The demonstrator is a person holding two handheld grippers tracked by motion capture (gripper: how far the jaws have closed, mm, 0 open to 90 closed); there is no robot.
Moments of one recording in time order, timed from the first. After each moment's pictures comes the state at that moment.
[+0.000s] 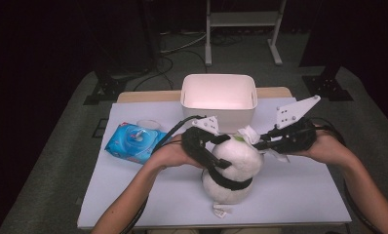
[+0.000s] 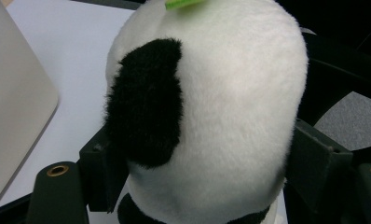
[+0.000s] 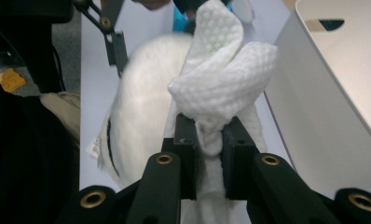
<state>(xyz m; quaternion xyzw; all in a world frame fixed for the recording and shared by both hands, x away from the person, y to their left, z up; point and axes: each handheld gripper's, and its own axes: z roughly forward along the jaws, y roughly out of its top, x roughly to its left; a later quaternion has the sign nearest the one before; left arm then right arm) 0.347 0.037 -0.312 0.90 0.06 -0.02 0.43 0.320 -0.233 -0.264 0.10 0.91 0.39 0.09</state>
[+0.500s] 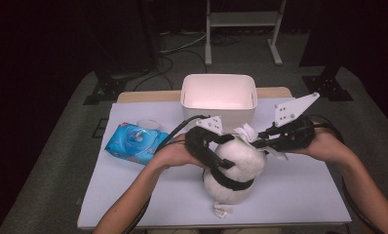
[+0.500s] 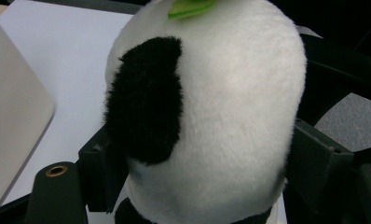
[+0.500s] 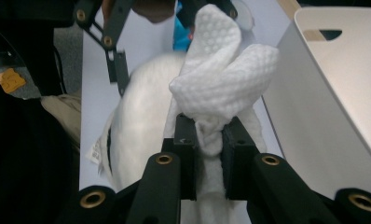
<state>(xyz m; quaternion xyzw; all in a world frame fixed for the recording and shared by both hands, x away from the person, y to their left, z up) 0.345 0.025 -0.309 0.90 0.05 -0.02 0.43 0.320 -0.225 -0.255 0.08 0.91 0.39 0.10</state>
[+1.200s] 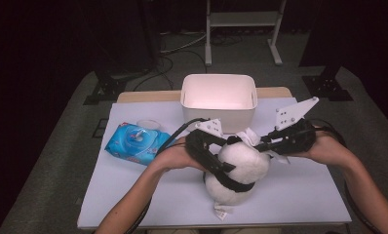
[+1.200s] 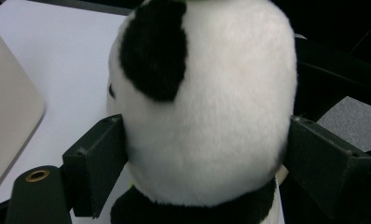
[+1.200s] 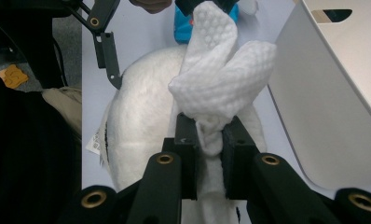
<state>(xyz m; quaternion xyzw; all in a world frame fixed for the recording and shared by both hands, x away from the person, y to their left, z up) 0.345 0.028 -0.321 0.90 0.05 -0.03 0.44 0.320 -0.234 -0.269 0.10 0.92 0.38 0.09</state>
